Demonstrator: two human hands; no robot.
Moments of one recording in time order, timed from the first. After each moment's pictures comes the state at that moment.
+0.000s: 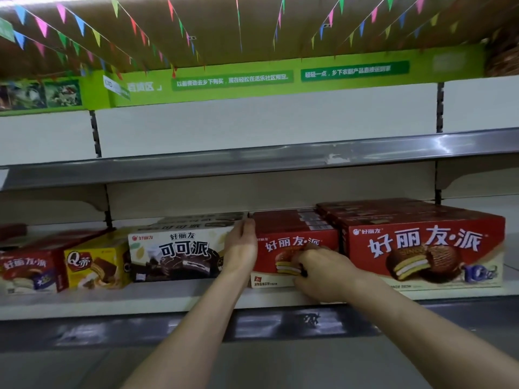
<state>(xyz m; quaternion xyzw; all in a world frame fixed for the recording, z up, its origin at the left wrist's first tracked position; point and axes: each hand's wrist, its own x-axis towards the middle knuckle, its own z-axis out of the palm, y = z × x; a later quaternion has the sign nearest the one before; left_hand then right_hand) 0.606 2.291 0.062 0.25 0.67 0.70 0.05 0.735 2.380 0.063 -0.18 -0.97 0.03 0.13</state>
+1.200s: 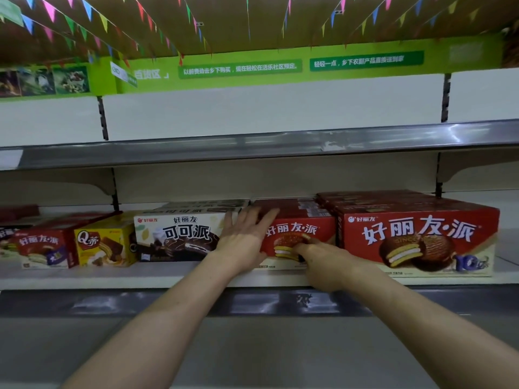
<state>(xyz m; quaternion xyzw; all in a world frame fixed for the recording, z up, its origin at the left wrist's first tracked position) 0.603 2.269 0.061 0.48 0.84 0.04 -0.26 0.752 2.375 0.065 -0.19 -0.98 0.04 0.05</state>
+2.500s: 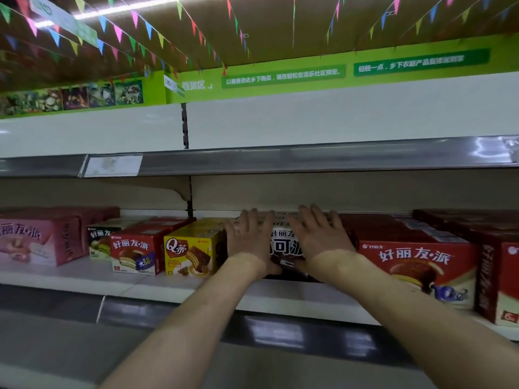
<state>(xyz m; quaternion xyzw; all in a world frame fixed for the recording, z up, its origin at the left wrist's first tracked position) 0.481 2.173 0.067 0.32 0.92 0.01 -0.22 0.584 2.283 0.081 -0.14 -0.96 -0.16 0.18</state>
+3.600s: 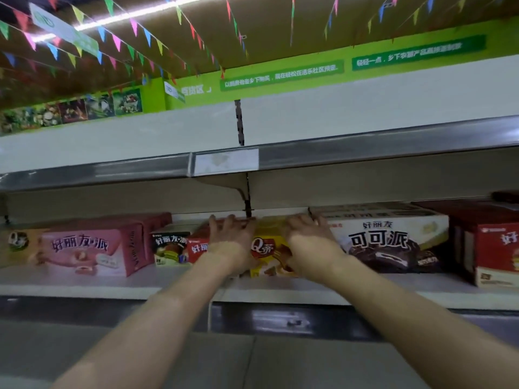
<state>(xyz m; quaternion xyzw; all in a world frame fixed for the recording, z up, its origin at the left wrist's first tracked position) 0.365 1.998 0.081 0.35 0.92 -0.05 -0.20 0.478 2.119 0.076 -0.08 -0.96 -0.13 0.23</state>
